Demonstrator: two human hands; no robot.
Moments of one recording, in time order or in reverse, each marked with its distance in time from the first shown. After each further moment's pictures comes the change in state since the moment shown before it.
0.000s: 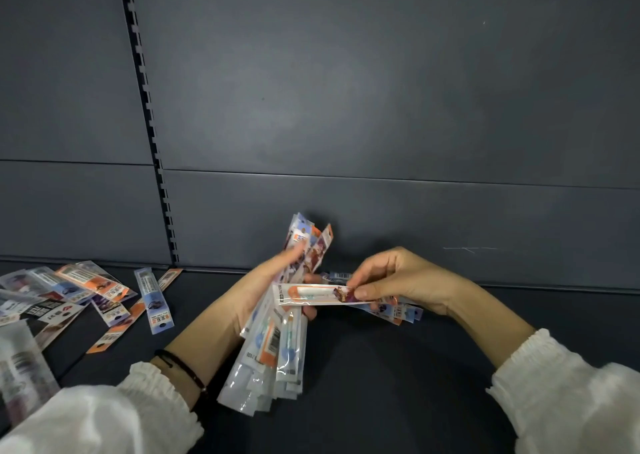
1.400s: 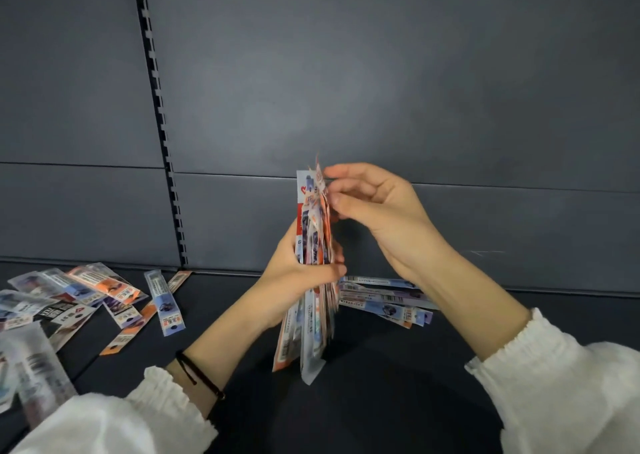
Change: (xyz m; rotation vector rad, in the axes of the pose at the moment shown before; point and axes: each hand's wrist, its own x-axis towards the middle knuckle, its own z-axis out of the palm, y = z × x) left_hand -0.006 0.005 0.037 0.519 0.186 0.713; right_hand 0.021 -0.085 0.044 0.202 0.420 -0.473
